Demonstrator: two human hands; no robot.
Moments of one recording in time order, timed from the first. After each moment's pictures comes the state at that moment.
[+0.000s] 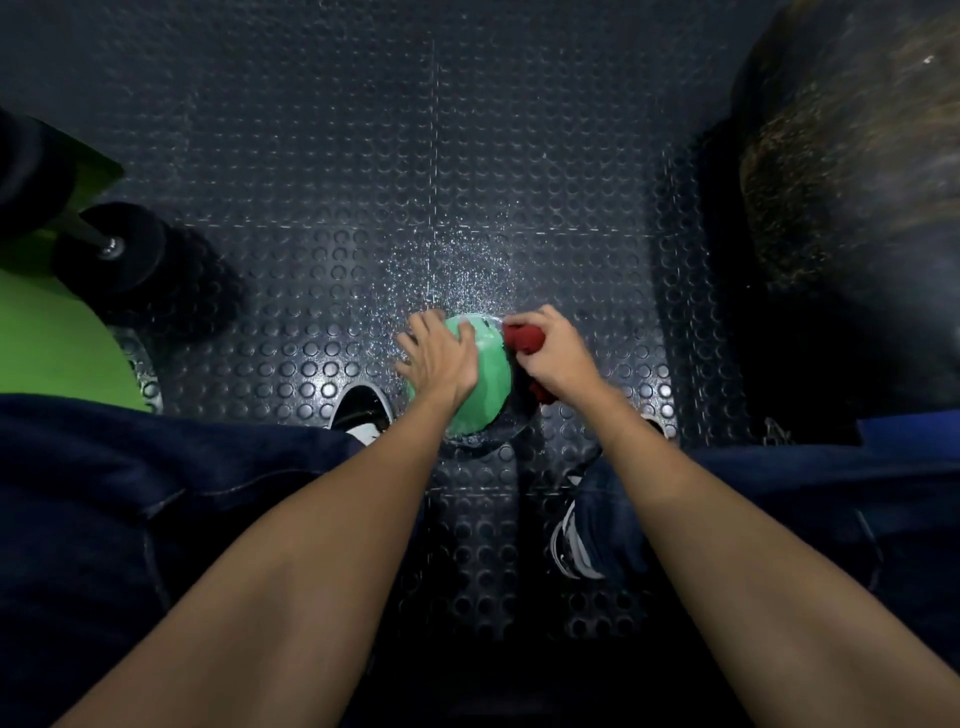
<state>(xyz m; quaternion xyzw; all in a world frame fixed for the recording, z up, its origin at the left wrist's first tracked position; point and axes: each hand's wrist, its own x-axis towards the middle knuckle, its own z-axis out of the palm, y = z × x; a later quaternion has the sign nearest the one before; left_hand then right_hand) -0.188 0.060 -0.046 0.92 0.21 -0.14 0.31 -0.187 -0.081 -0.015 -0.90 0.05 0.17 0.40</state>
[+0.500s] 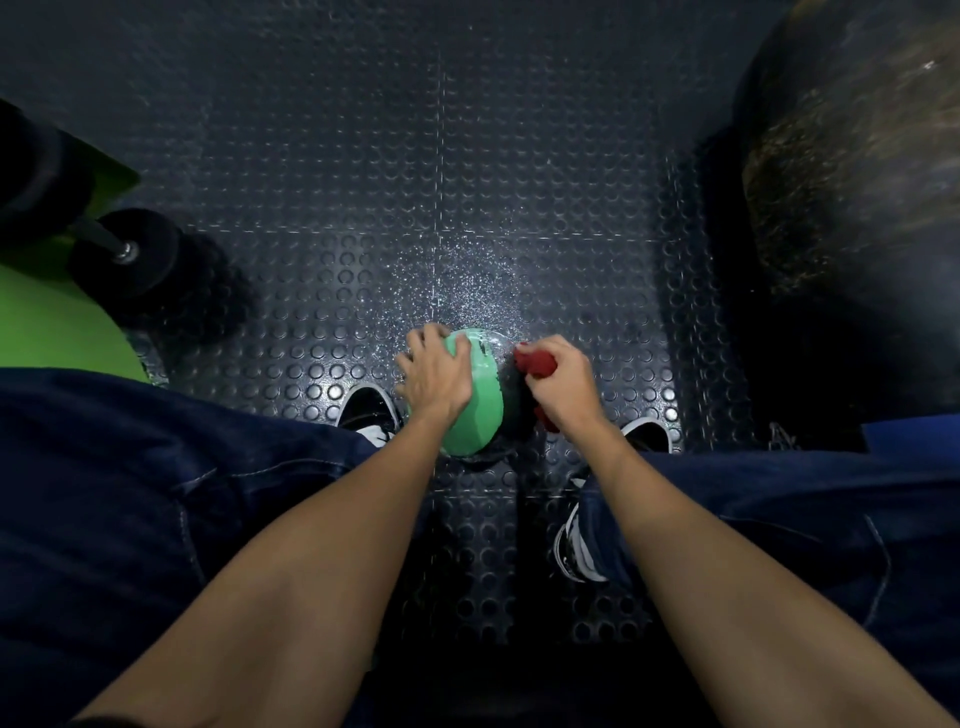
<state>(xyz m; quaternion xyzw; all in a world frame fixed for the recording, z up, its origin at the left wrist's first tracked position) -0.204 0.071 -0.049 0.90 0.22 -0.15 0.34 -0.223 -0.079 -0.022 -0.89 0.07 0.09 0.45</state>
